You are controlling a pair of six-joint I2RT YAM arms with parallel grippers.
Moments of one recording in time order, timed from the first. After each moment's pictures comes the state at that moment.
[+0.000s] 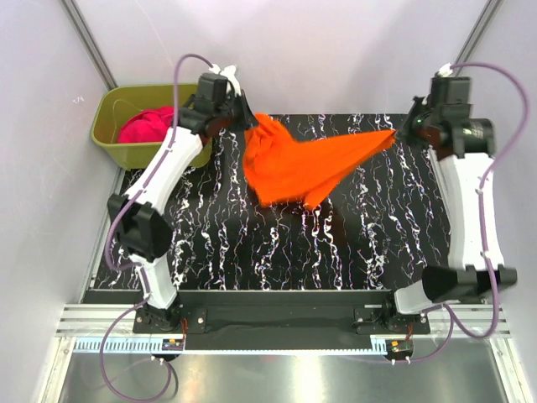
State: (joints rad) left arm -0.38 1.89 1.93 -0.60 0.23 -0.45; right arm 0.03 1.50 1.91 -1.10 0.04 0.47
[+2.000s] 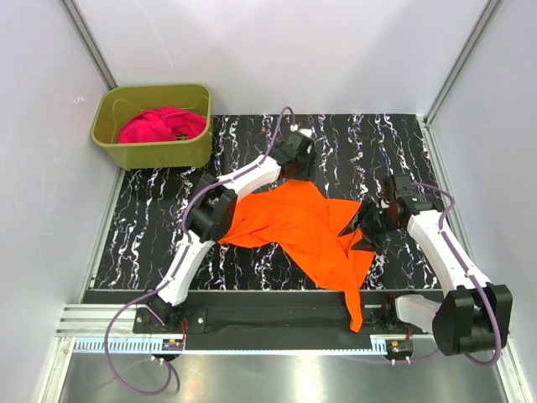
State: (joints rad) left arm -0.67 2.42 2.05 -0.47 -0.05 -0.43; right arm 0.11 1.16 0.89 -0.96 -0.43 0.78
